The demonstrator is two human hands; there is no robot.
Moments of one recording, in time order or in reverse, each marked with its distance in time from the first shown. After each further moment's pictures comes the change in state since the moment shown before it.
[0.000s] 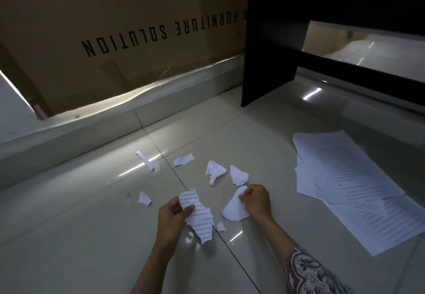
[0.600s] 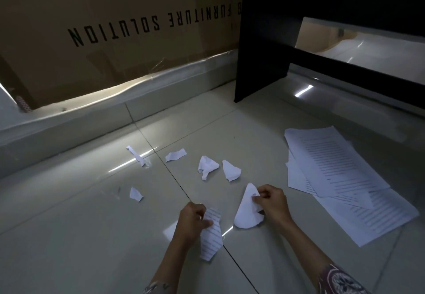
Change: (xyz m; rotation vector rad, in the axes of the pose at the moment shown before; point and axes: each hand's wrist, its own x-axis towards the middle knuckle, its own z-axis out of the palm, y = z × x) left_hand 0.015 -0.042 0.033 0.610 -0.273 0.091; right_hand -0.014 0.030 -0.052 0.172 -0.042 -0.030
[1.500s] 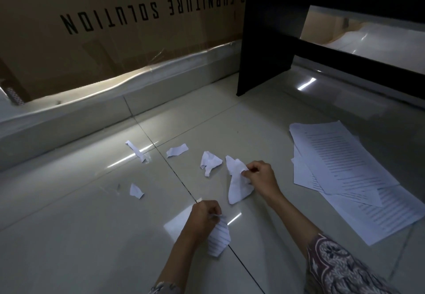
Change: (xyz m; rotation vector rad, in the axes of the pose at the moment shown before) left_hand 0.011 0.001 0.011 0.125 -0.114 0.174; right_hand 0.039 -0.034 0.027 -0.026 -0.066 -0.143
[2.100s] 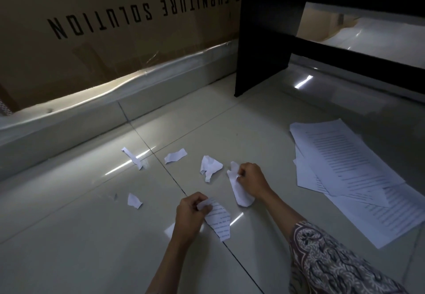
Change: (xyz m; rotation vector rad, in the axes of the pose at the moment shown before) left_hand 0.010 -0.013 -0.022 -0.350 0.224 -0.113; right_hand 0.033 0.008 0.028 -0.401 -0.106 -0.048
